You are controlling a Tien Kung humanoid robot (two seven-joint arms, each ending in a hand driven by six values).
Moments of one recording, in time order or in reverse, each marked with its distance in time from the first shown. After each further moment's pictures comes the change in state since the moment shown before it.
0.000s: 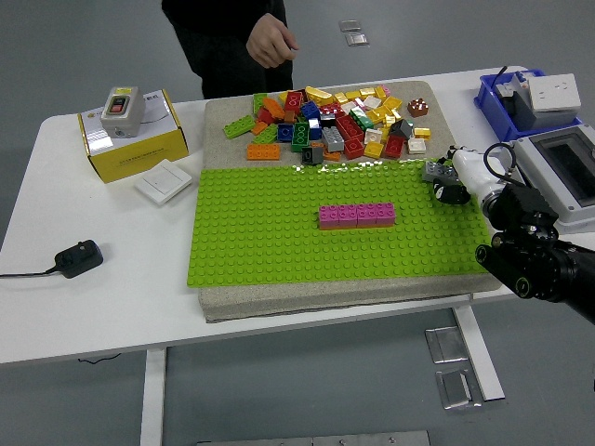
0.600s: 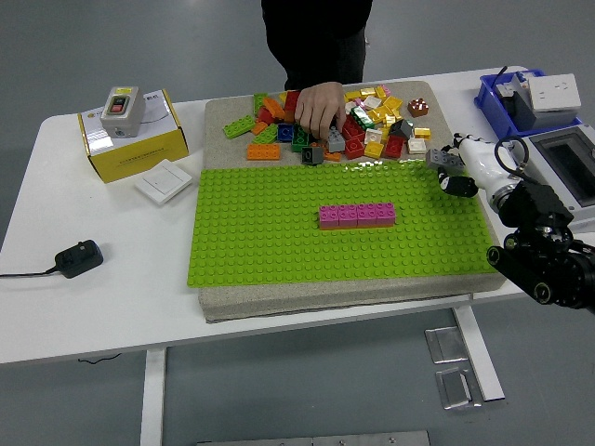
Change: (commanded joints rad) left arm 0.025 -0.013 -0.023 0.000 0.006 0.001 -0.001; right arm -0.100 -0.130 0.096 0.260 -0.089 -0.047 -0.067
